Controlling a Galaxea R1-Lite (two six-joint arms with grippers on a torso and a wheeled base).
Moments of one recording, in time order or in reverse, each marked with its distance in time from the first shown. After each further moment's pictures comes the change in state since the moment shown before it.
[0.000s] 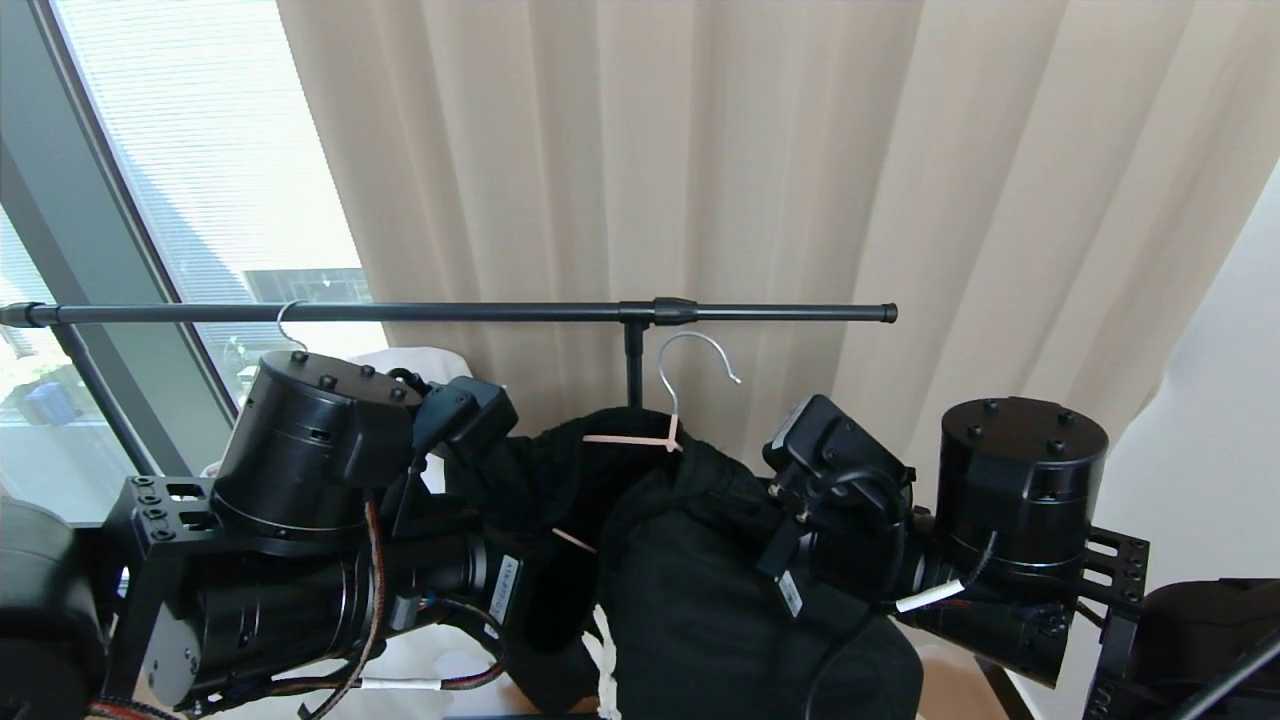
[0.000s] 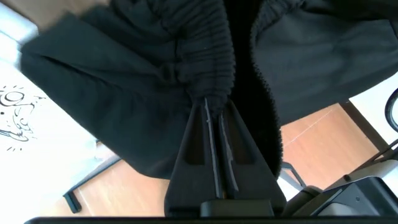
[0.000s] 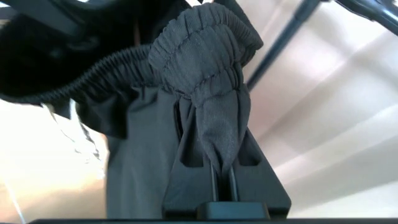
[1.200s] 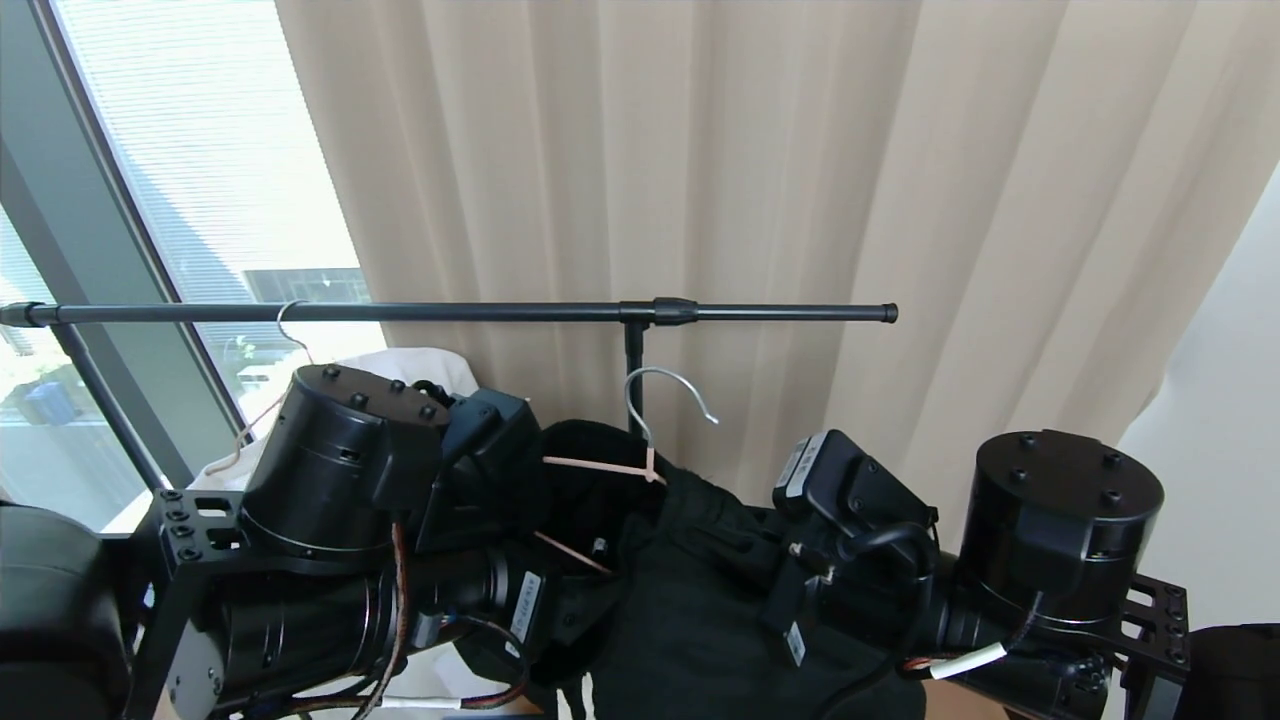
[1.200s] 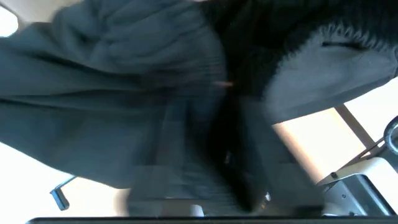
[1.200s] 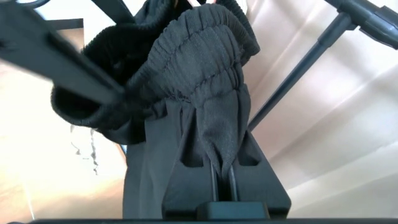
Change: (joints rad) left arm -0.058 0.011 0.000 -0.005 0.014 -0.021; right arm 0.057 -0.023 0.078 -0.109 0.061 -0.002
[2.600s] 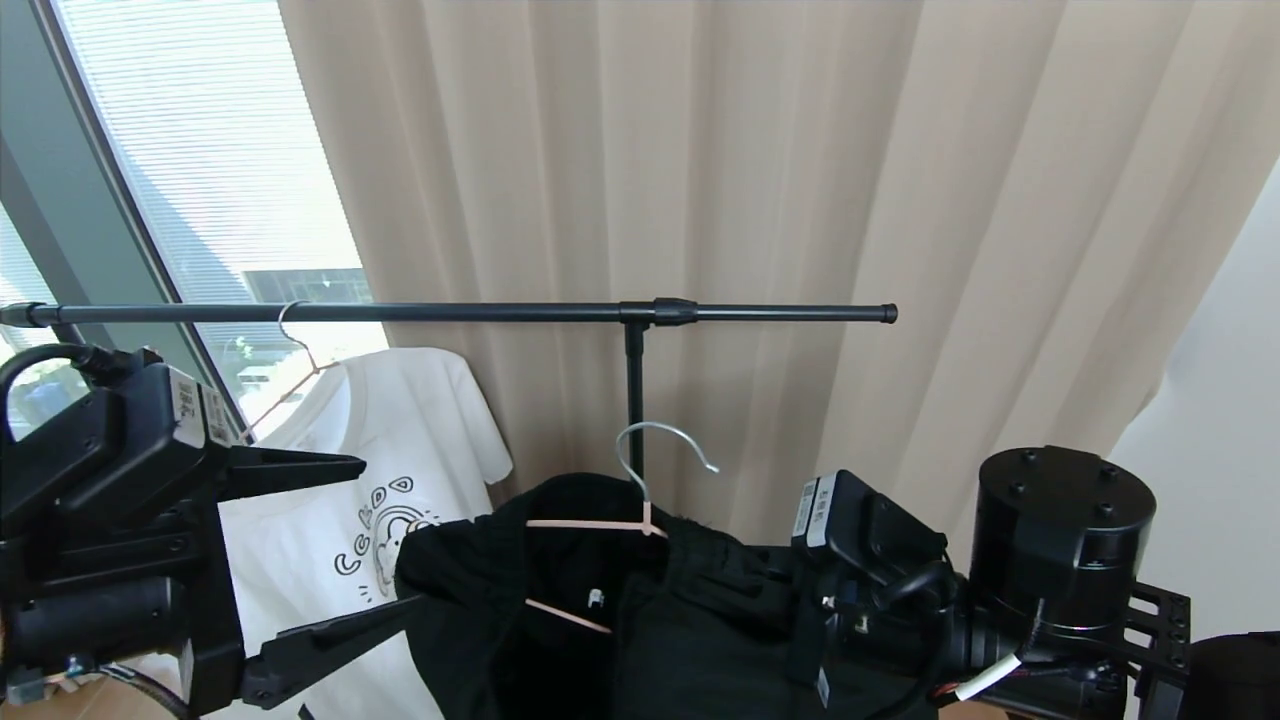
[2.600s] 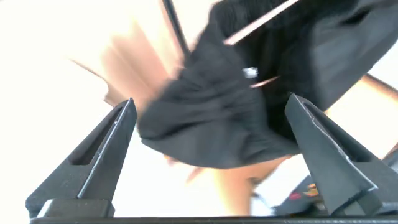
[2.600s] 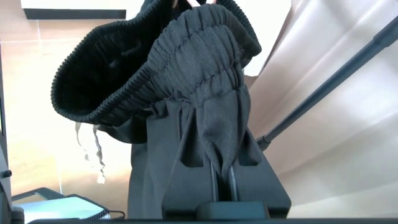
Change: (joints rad) left arm 0.477 -0.377 0.133 0.066 -0.550 0.732; right arm -0.041 0.003 0.055 0.002 0.195 -0.034
